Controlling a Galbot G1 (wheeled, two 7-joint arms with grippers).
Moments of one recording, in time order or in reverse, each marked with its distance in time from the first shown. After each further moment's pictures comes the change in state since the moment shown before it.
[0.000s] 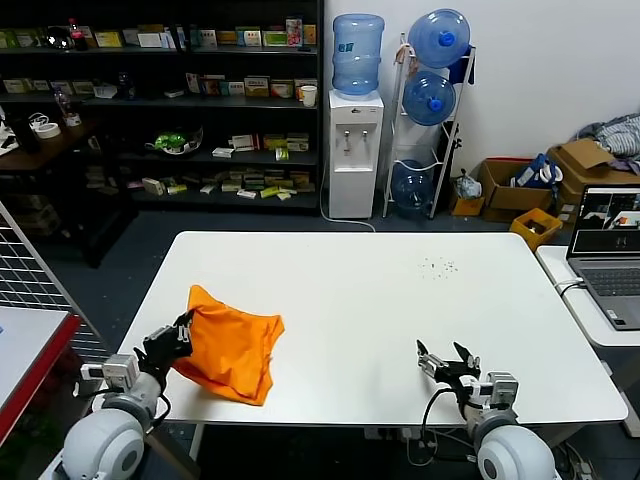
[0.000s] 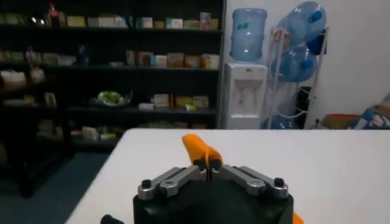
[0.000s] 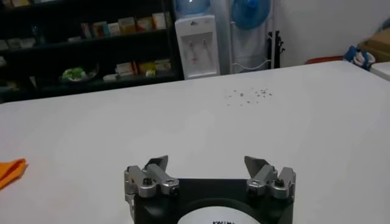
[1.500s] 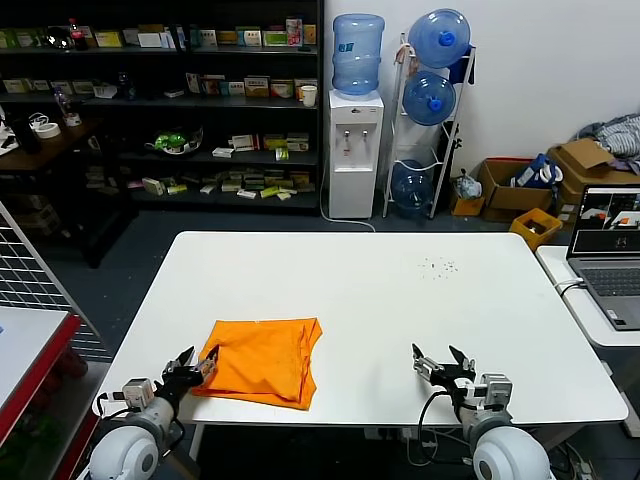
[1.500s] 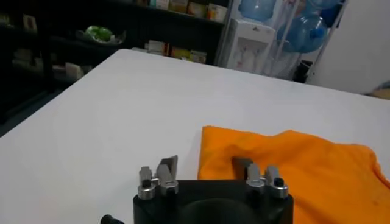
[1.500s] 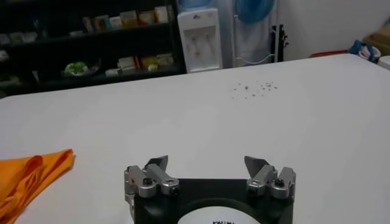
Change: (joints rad) left arm -0.076 -0.092 0.112 0.349 -0.094 -0.110 0.183; right arm 0.004 0.005 -0.020 -0.002 -0.005 -0.020 0.006
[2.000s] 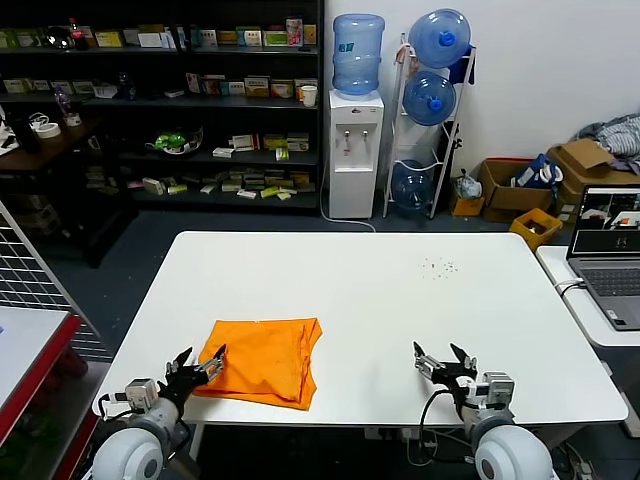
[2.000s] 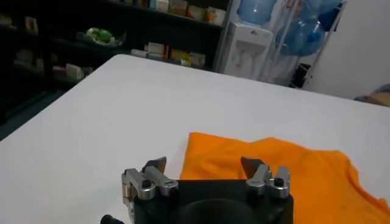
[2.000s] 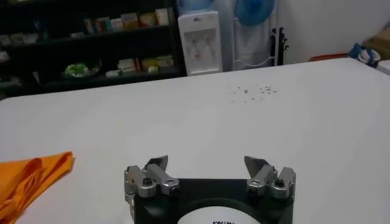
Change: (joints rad) left arm 0.034 0.006 0.000 -0.090 -0.008 0.025 -0.064; right arm -0.002 -0.009 0.008 0.006 0.002 0.001 -0.002
